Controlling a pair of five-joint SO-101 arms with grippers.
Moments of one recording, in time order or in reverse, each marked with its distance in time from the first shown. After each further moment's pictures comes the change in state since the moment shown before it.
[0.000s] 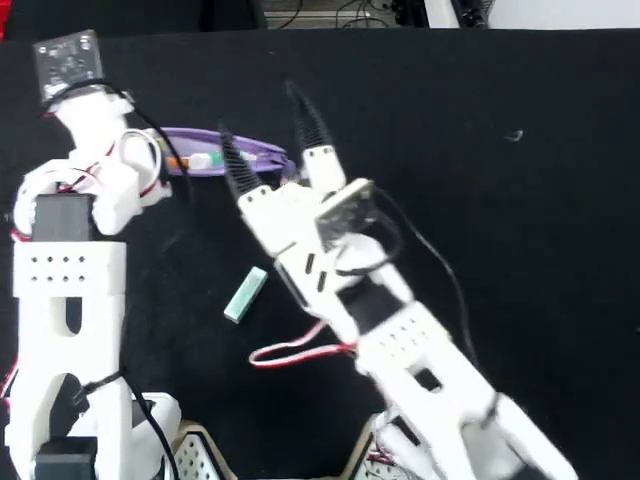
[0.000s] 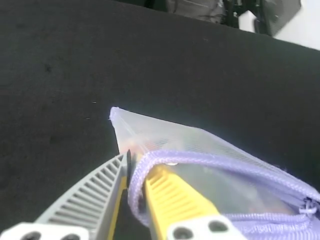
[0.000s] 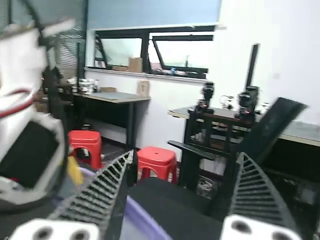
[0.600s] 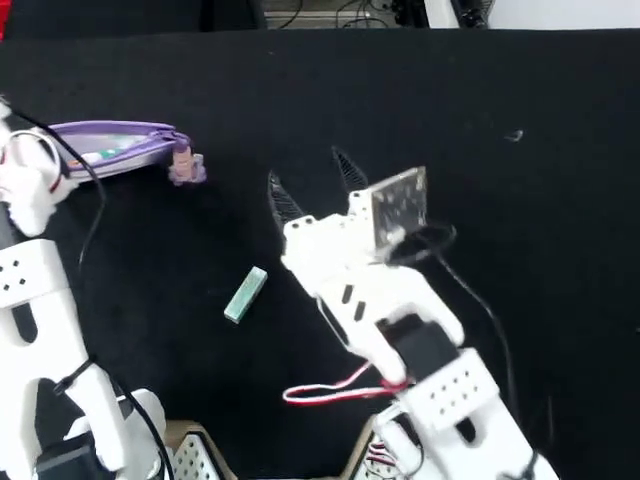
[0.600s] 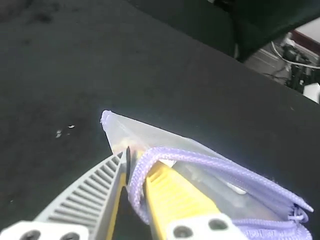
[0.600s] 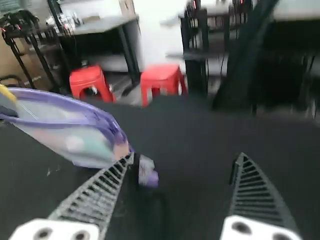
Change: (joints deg) left arm -20.1 0.0 0.0 -4.6 0.0; right arm 2.4 -14.1 1.1 37.8 -18.8
